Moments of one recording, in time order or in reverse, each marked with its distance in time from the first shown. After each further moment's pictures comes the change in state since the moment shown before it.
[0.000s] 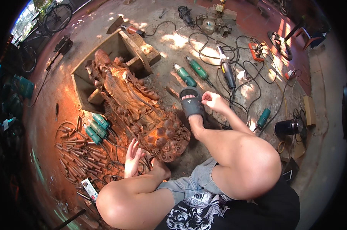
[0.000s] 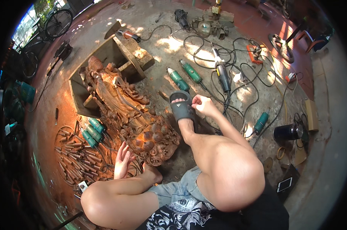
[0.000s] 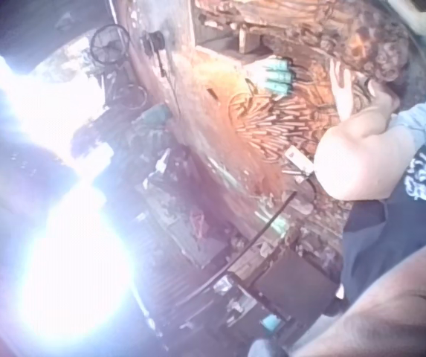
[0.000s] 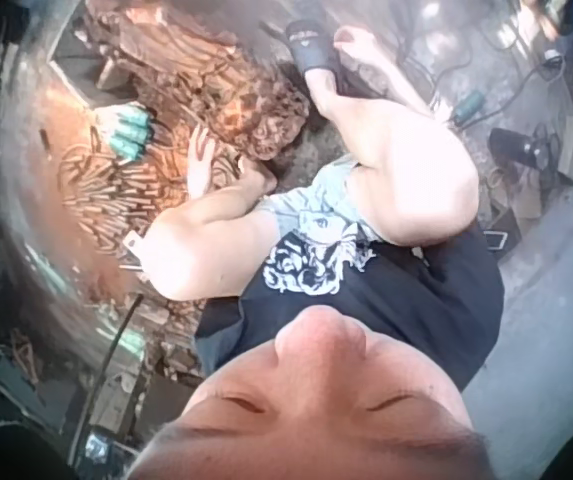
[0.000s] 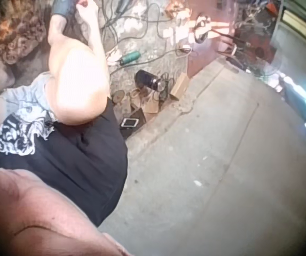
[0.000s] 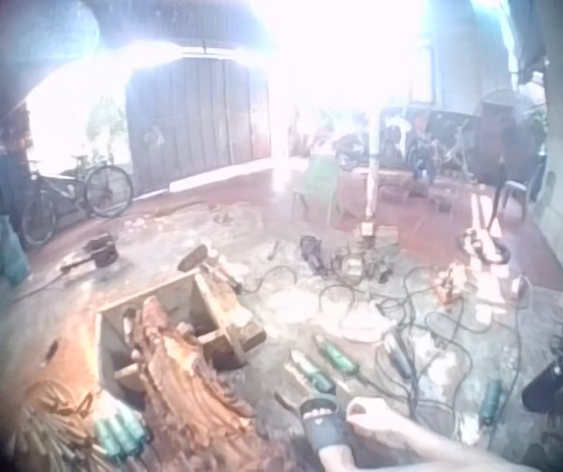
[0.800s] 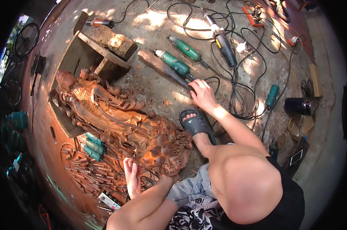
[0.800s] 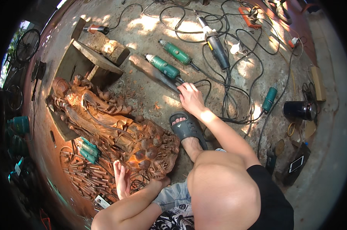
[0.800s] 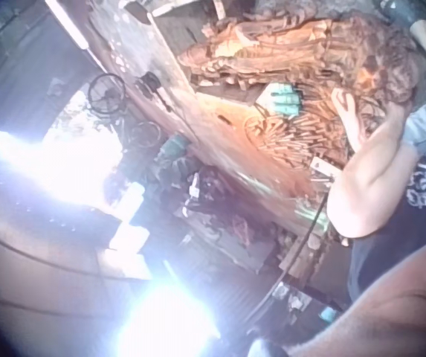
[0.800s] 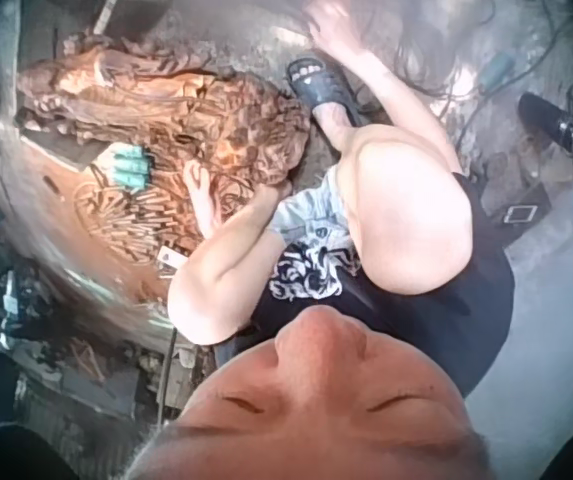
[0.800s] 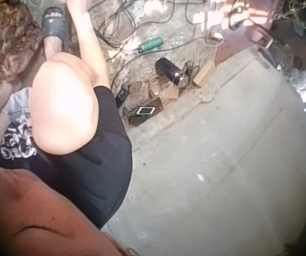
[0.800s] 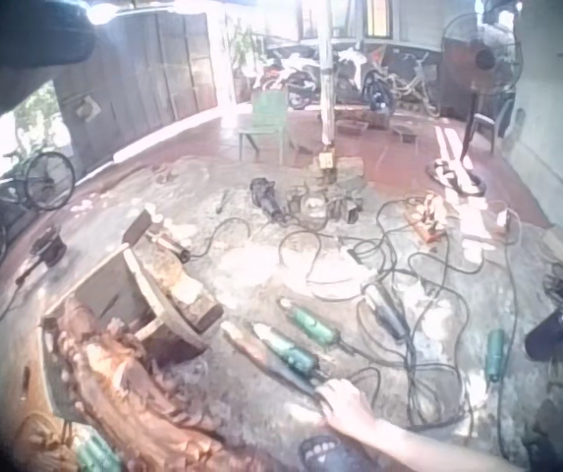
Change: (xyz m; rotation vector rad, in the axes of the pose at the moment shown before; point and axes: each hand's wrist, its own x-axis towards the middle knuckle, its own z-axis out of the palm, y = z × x) left_hand 0.020 0.003 -0.006 -0.134 0.097 -0.183; right_hand 0.017 0.033 0.060 -0.425 0.456 -0.311
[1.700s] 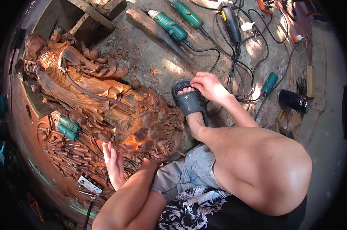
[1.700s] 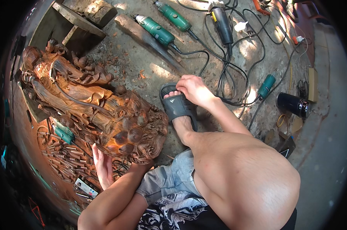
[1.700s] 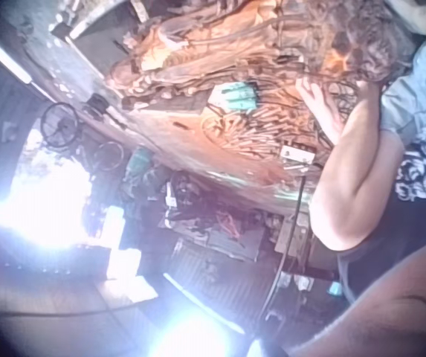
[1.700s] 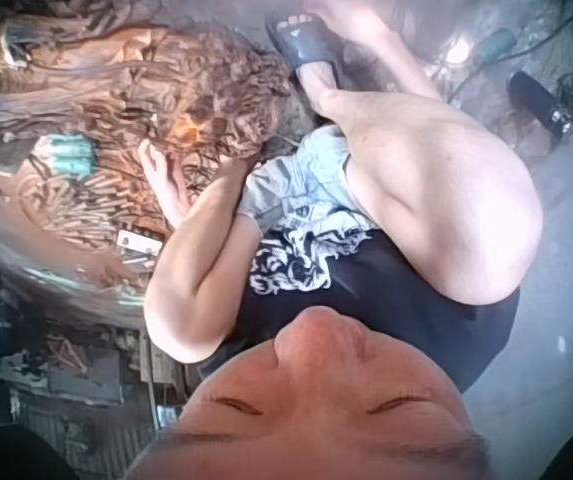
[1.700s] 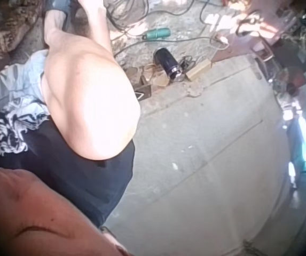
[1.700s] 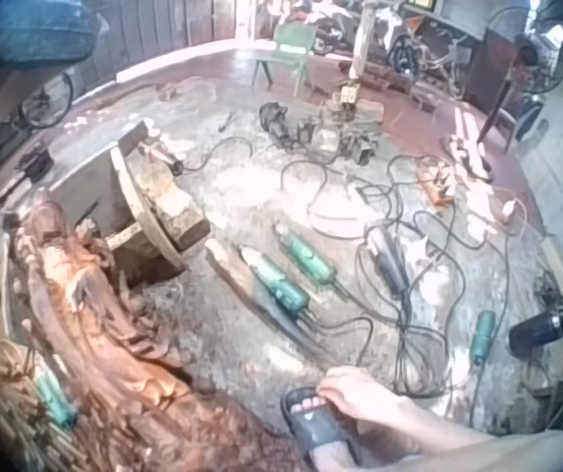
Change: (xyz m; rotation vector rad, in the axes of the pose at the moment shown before) left_hand 0.002 -0.028 -0.026 -0.211 0.081 -0.097; right_hand -0.035 -0.012 -0.055 0.216 -0.610 0.120
